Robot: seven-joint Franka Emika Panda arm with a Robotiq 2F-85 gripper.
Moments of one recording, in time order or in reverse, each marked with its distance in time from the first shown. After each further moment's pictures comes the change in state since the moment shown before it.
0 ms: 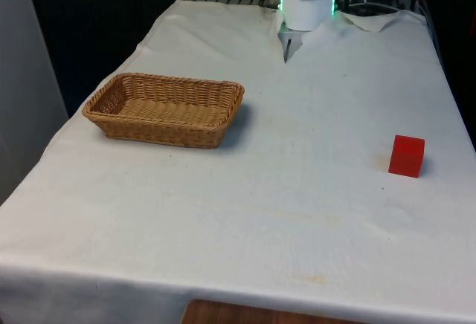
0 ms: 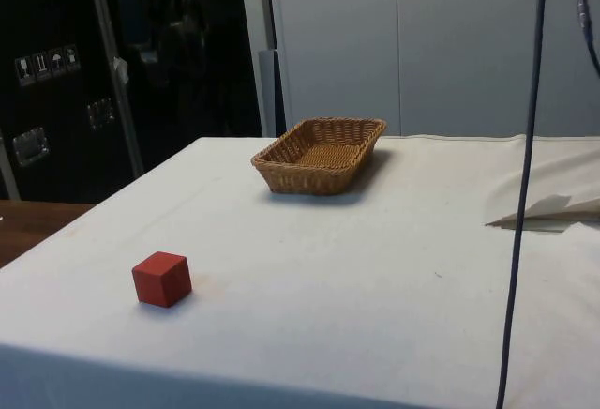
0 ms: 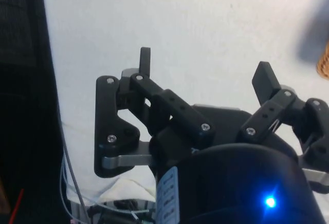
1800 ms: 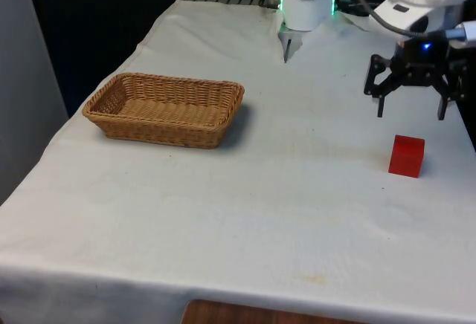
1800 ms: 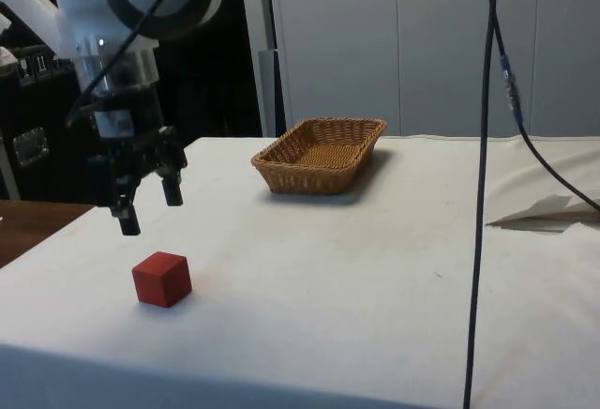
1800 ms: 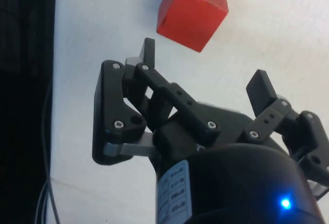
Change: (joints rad) arm 0.026 0.352 0.079 0.093 -0.089 0.230 0.166
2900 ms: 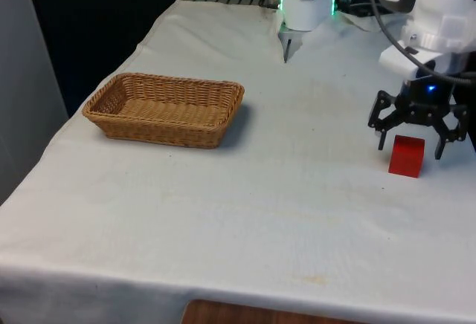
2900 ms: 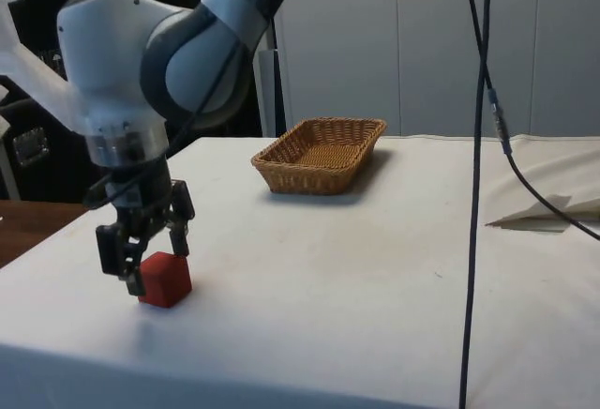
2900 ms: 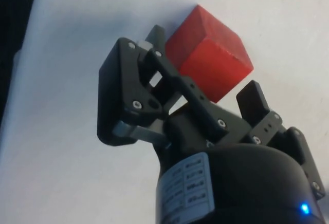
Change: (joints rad) arm 0.026 0.122 0.013 -0.021 -0.220 0.164 0.252
